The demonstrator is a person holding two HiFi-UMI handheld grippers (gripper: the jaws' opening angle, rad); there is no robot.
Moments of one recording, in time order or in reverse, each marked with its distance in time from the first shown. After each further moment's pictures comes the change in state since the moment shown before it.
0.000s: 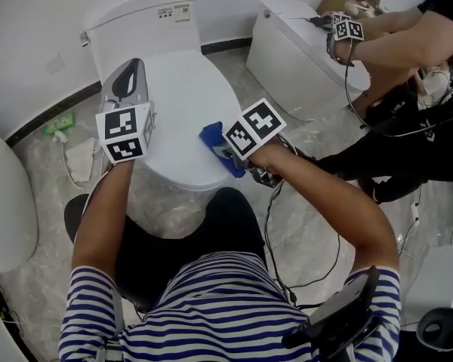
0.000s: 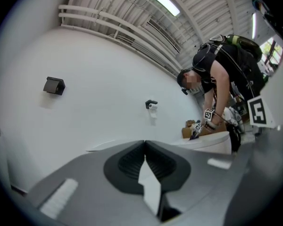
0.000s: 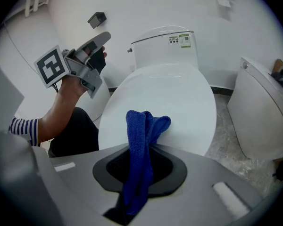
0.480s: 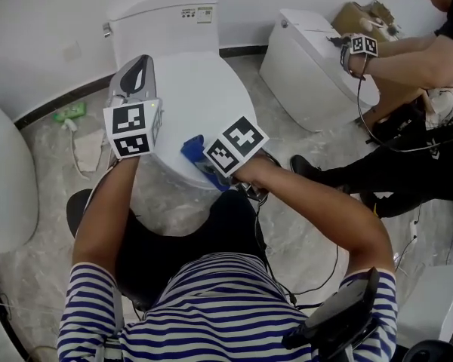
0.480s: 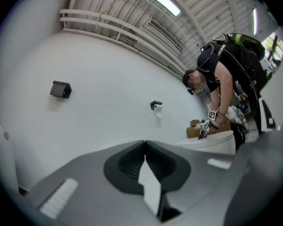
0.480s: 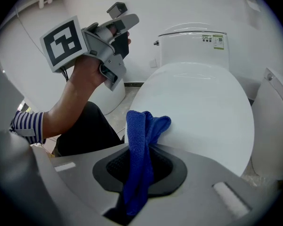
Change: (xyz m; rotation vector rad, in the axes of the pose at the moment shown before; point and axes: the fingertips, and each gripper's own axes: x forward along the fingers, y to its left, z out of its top) left arm -0.022 0.028 0.006 0.008 -0.001 0.056; right arm 0.031 0.085 0.014 -0.151 0.032 0.098
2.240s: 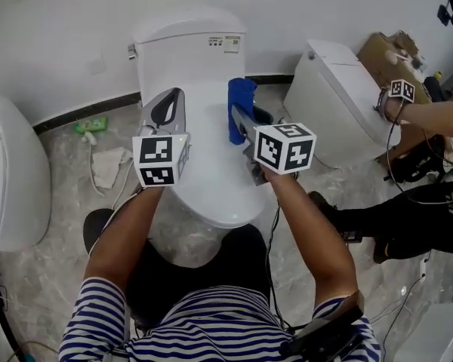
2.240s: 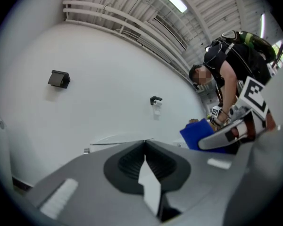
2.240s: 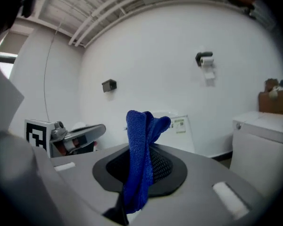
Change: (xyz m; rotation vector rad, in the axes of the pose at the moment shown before) left arm 0.029 -0.007 -0.025 -0.052 0.049 -0.026; right arm -0.117 -0.119 0.168 0.019 -0.909 -0.282
